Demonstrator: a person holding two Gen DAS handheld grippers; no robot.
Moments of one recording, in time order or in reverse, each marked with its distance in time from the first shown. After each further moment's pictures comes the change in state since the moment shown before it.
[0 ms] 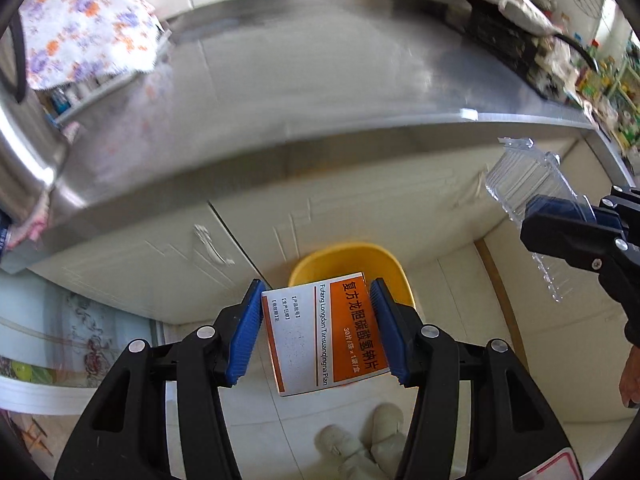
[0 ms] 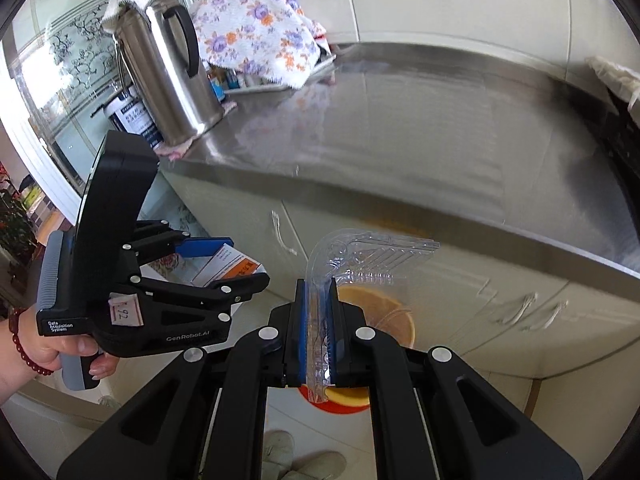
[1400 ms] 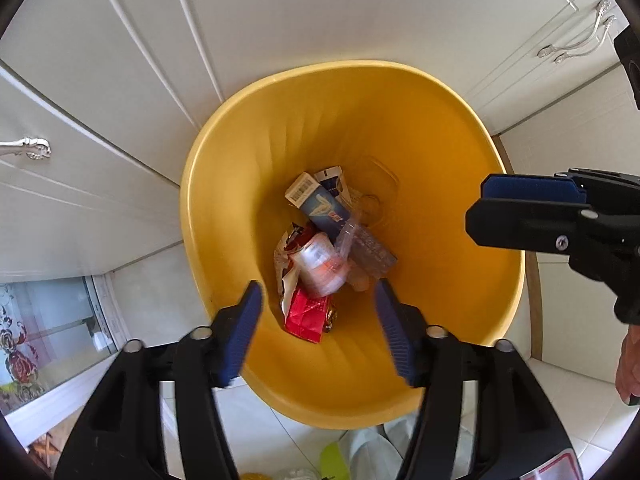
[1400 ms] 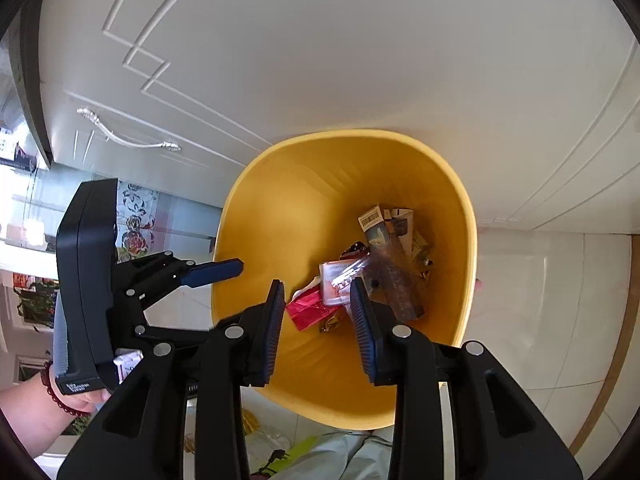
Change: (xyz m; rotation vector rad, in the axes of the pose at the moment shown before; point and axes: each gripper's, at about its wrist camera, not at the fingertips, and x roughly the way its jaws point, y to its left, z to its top) left arm 0.263 -0.011 -0.083 0.067 0.338 -0.109; right arm 0.264 -0.121 -0.123 0.435 0.354 0.155
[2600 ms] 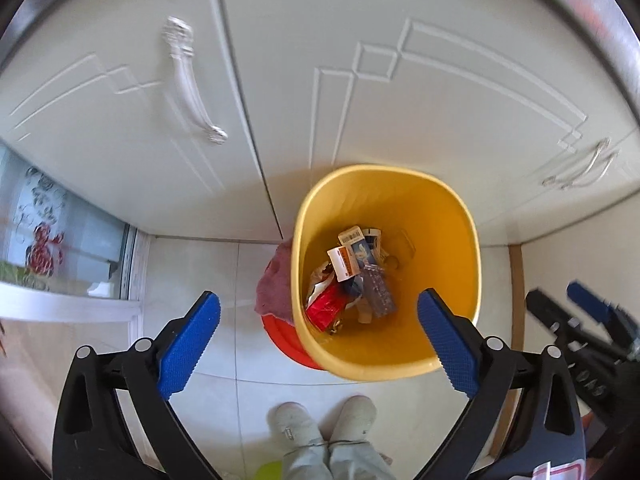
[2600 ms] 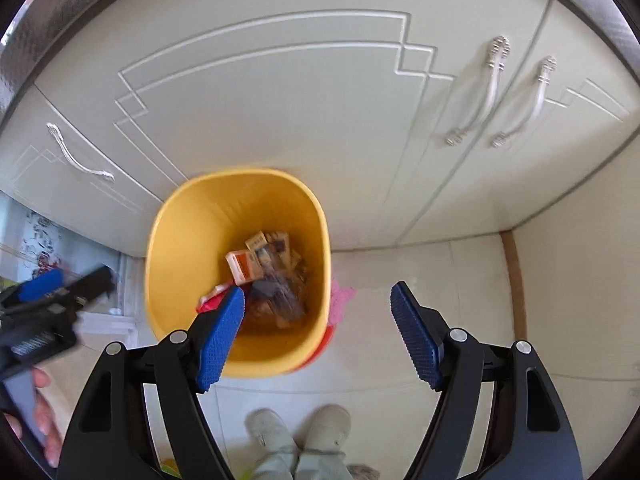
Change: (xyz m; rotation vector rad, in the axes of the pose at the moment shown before) left arm -0.111 0.011 -0.038 -0.376 -0.220 0.112; right arm -0.081 0.036 -0.054 0.064 -0.209 -0.513
